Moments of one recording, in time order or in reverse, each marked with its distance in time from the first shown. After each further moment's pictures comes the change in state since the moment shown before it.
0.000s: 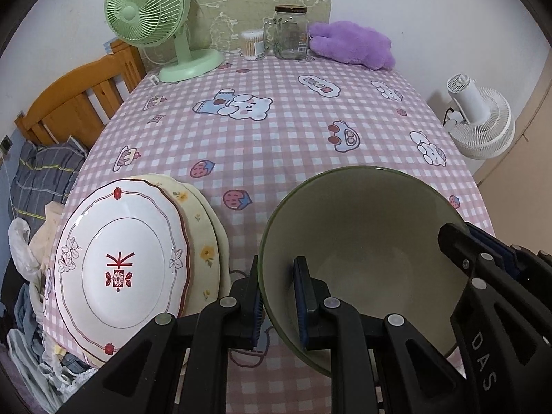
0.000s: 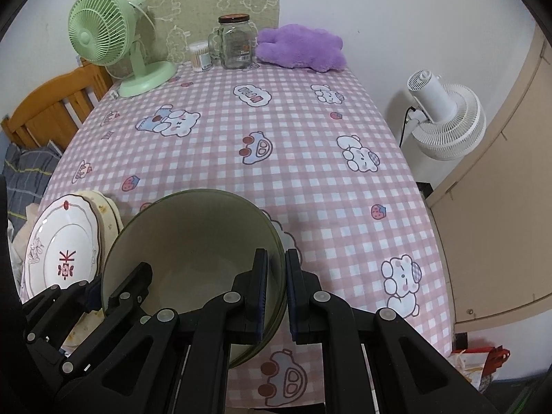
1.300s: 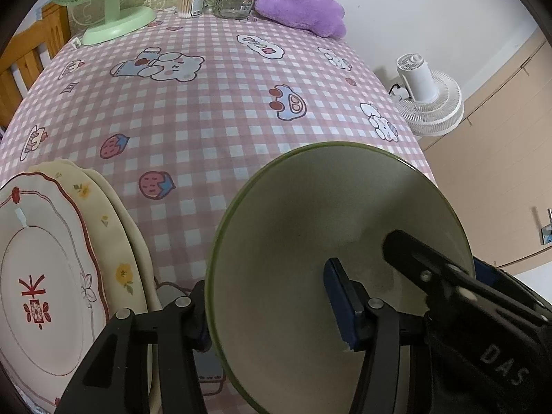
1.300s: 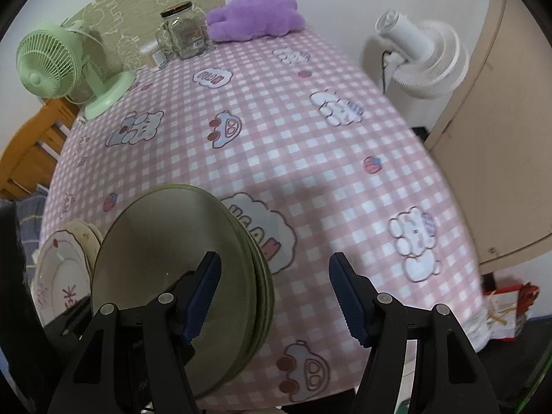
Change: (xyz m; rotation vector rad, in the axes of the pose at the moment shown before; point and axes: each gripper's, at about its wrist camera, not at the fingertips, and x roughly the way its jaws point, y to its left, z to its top) left arm 0.047 0.005 0.014 0.044 0.156 -0.343; right arm 0.035 -0.027 -0.005 0.251 0.118 0.061
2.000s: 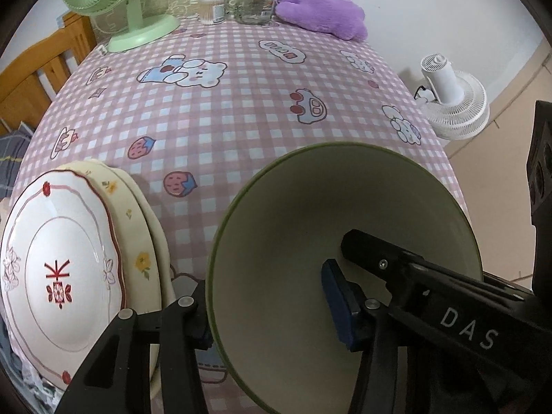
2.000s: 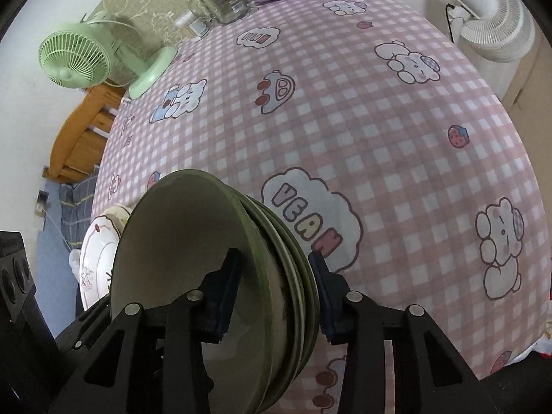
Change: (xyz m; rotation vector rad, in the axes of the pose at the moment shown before) left arm -0.004 -0.011 -0.004 -0.029 -0.019 0.149; right arm 0.042 -0.004 0.012 -0.021 0.156 0.305
